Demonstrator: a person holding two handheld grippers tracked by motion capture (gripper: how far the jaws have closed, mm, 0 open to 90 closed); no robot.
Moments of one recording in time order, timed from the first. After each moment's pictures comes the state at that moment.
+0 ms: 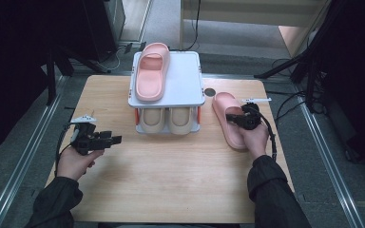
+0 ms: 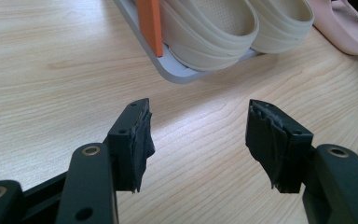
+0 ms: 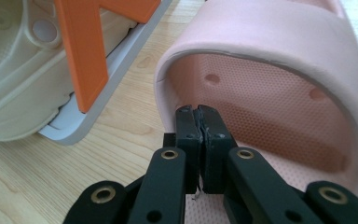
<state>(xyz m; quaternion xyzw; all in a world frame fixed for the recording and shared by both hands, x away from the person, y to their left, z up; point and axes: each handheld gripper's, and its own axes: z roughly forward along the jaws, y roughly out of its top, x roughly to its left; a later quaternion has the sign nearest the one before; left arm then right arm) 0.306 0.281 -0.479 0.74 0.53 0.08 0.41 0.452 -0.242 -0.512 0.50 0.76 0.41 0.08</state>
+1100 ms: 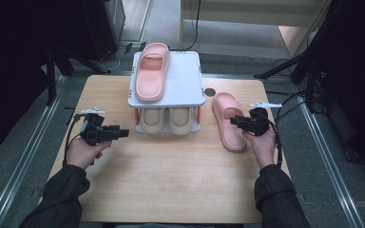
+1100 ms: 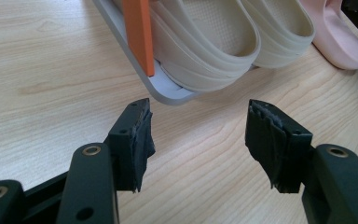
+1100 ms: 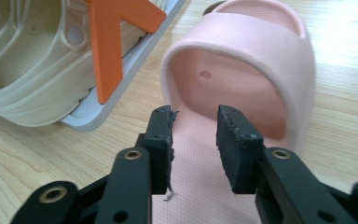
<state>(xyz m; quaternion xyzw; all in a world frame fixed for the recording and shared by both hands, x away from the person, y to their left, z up) 0.342 0.269 -0.485 0.74 0.52 0.04 0.42 0.418 -0.259 -0.495 0.49 0.75 0.43 0.12</state>
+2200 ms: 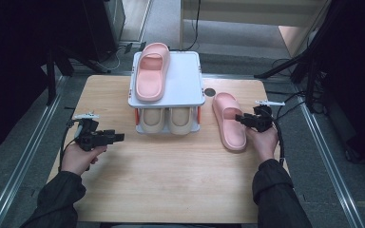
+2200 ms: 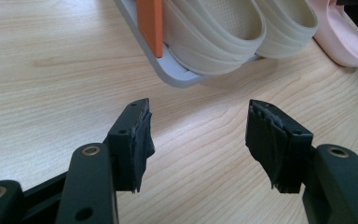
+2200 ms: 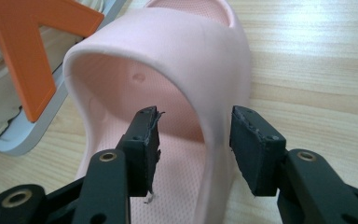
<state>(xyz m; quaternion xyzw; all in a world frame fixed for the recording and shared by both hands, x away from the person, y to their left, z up) 0.322 0.283 -0.488 0.73 0.54 0.04 0.42 0.444 -0.277 -0.512 0.55 0.72 0.40 0.13</state>
